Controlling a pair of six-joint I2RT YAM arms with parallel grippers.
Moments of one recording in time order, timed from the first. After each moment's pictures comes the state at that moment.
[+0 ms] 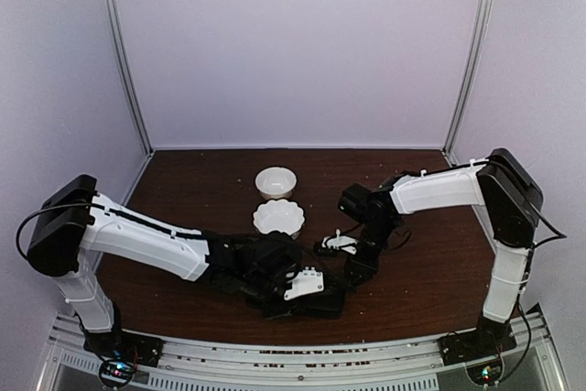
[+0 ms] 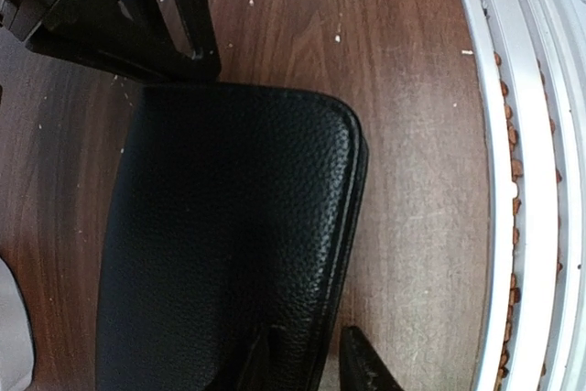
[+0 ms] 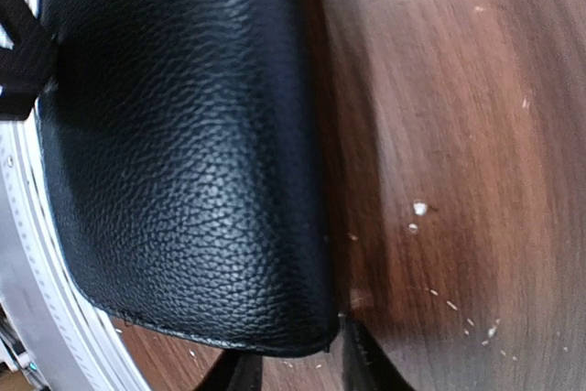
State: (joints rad) left arm -1.25 1.75 1.00 -0.21 0.08 0.30; right arm 0.76 1.90 1.21 -0.83 -0.45 -0.48
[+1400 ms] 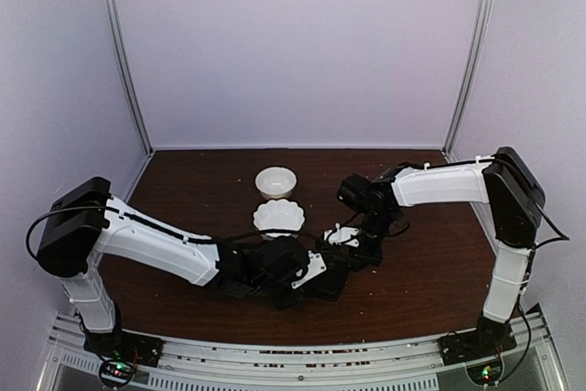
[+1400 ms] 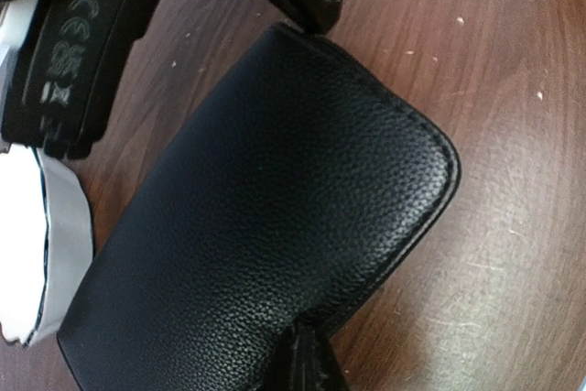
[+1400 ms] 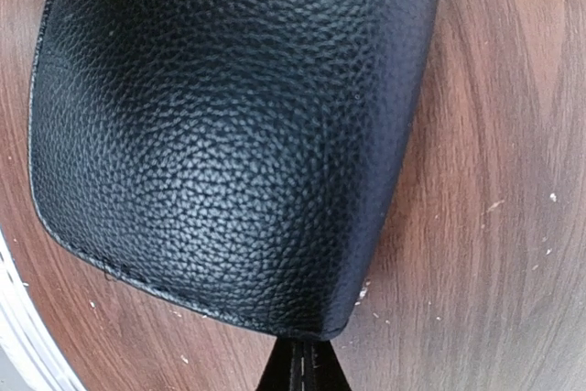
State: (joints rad) left arm -1.26 1.81 1.01 -0.11 -0.26 0.06; right arm 0.75 1.89 1.28 -0.87 -0.23 -0.67
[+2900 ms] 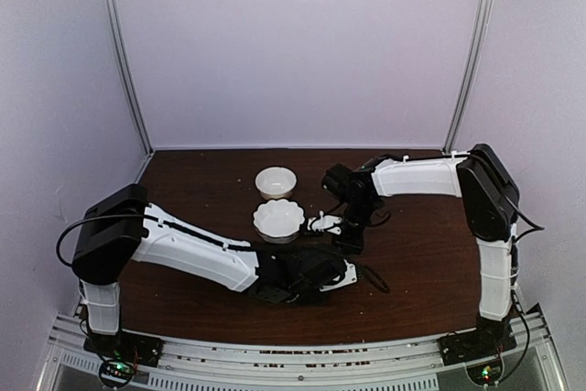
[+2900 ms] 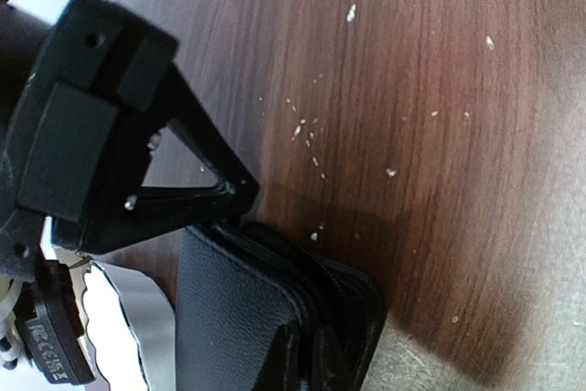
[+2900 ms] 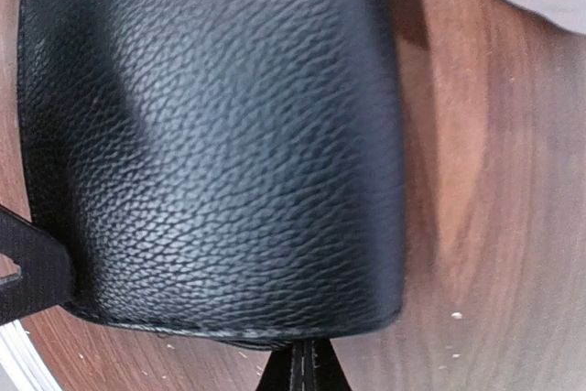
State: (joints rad) left arm -1.32 2.02 1.27 -0.17 -0.49 0.39; right arm 0.74 2.07 1.52 -0.92 -0.26 -0.65
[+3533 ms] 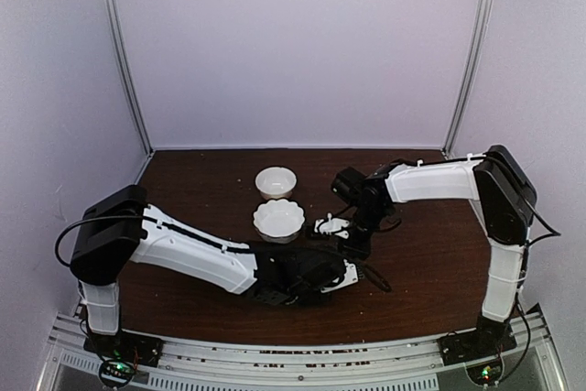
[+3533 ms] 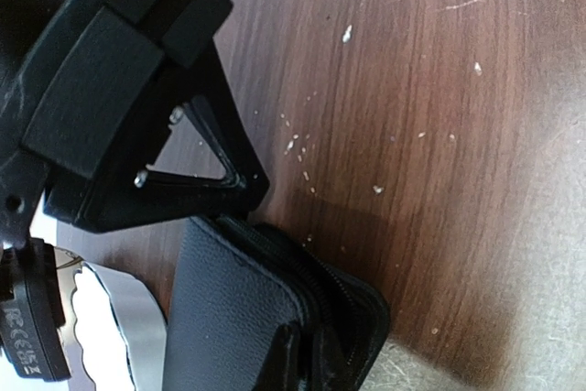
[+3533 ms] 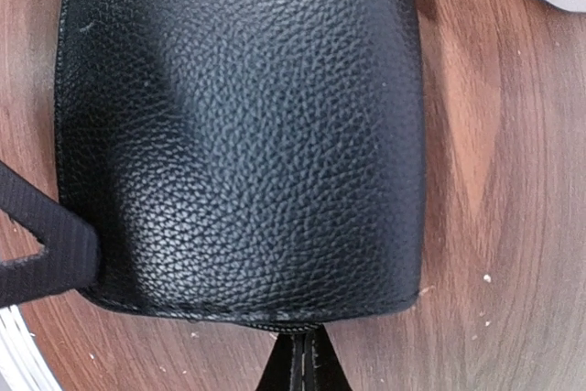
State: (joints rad) left arm -1.33 2.02 1.26 -0.14 -0.48 0.34; right arm 0.74 1.95 1.34 -0.81 -0.30 -0.62
